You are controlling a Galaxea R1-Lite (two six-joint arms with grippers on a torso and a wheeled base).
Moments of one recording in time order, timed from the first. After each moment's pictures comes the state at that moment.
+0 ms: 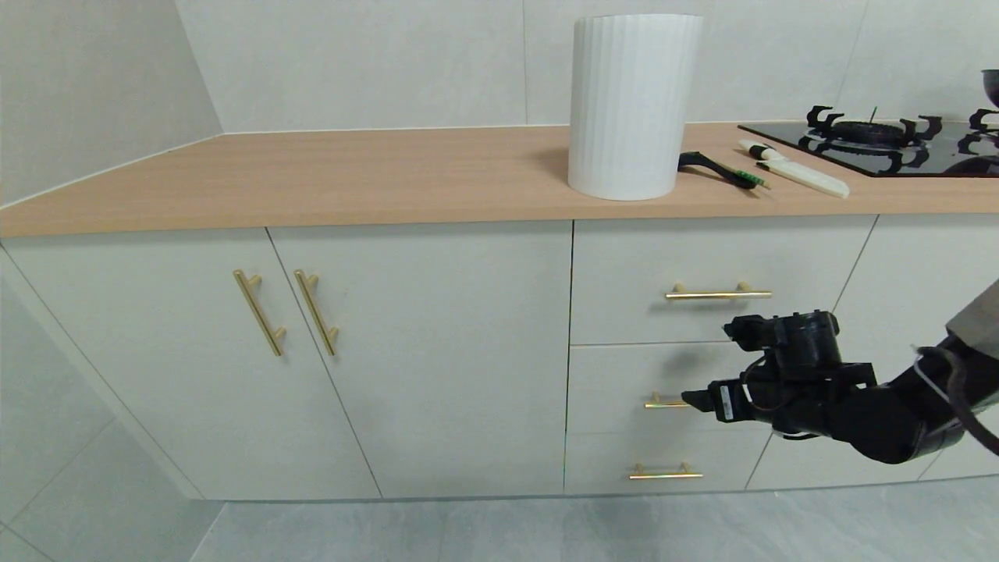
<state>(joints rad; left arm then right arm) -0.01 0.00 0.00 0.00 -0.01 0.01 0.23 2.08 -0.80 -0.65 -0.04 0.05</state>
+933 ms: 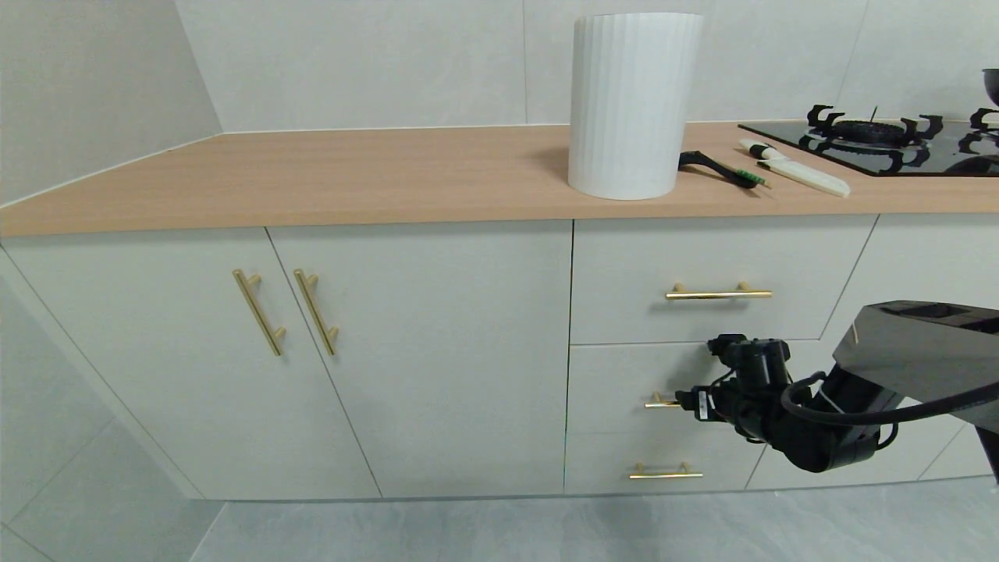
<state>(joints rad) -0.01 0.00 0.00 0.00 -0.01 0.01 0.21 2.39 -0.94 -0.87 -0.20 0.11</state>
